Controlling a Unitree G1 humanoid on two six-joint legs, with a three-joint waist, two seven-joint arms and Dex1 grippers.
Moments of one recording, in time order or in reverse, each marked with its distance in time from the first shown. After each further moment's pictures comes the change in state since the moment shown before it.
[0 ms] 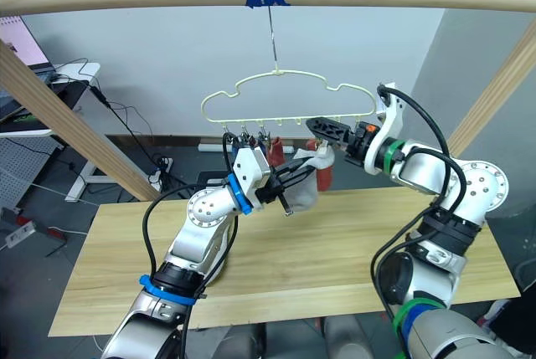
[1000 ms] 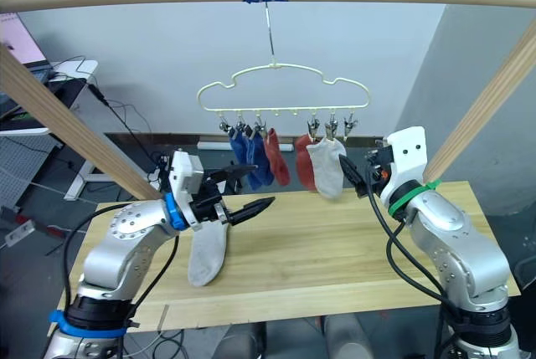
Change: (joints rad) left arm 0.252 0.326 0.213 -0.401 -0.396 0.638 -0.073; right arm 0.558 -0.281 0.581 -0.484 -0.631 -0.822 0.217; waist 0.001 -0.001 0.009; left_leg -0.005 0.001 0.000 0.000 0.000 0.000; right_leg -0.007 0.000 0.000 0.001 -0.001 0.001
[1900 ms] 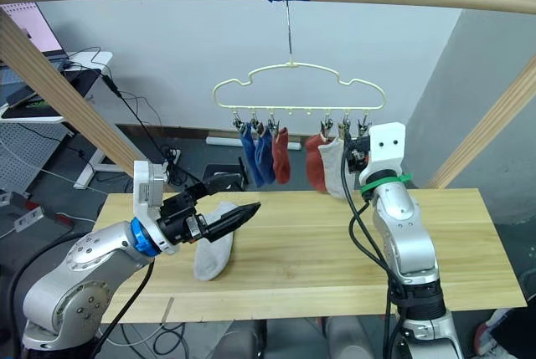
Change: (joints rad) left arm 0.181 0.020 0.158 -0.330 -0.274 0.229 0.135; right arm -0.091 0.271 0.083 0.327 -0.423 -0.360 -0.121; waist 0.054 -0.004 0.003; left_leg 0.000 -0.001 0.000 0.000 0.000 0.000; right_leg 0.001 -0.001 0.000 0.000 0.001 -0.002
